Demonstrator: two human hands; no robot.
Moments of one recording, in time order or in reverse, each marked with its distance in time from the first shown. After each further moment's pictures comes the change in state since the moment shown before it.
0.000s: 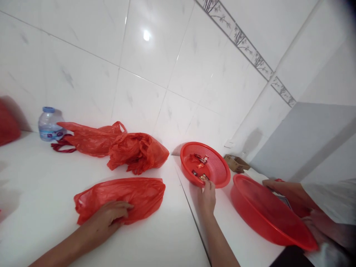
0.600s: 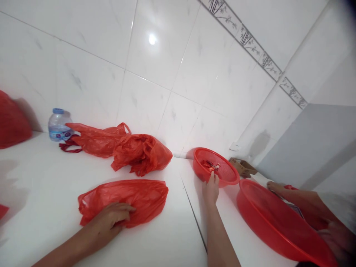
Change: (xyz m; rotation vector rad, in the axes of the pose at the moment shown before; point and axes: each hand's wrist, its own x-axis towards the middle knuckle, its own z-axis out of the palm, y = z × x) left_hand -0.002 -0.004 0.003 0.037 -0.024 -0.015; right_hand 0.049 0.012 0.034 -0.021 0.017 0.060
